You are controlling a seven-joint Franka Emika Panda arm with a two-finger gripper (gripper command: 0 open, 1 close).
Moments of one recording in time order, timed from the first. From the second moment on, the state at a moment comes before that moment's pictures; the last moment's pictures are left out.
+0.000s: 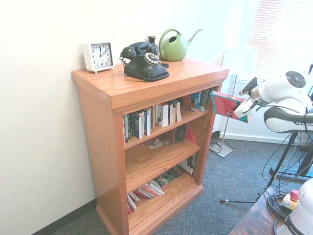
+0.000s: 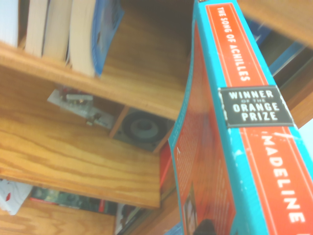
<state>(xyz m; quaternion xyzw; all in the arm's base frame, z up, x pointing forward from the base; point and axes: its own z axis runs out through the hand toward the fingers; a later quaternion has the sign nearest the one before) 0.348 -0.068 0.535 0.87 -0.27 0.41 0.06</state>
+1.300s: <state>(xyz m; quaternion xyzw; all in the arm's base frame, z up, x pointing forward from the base) 0.481 -0.071 0.410 0.87 -0.23 0.43 -0.04</state>
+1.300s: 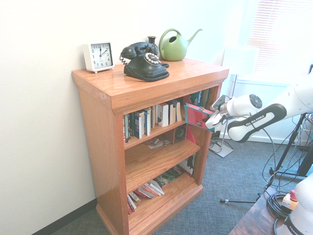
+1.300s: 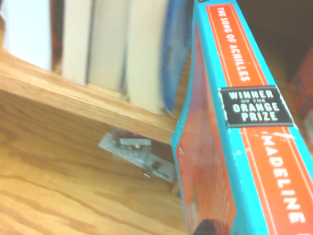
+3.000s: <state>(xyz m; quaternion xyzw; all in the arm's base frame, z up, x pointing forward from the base) 0.577 -0.076 0.418 0.84 -0.27 0.46 -0.07</state>
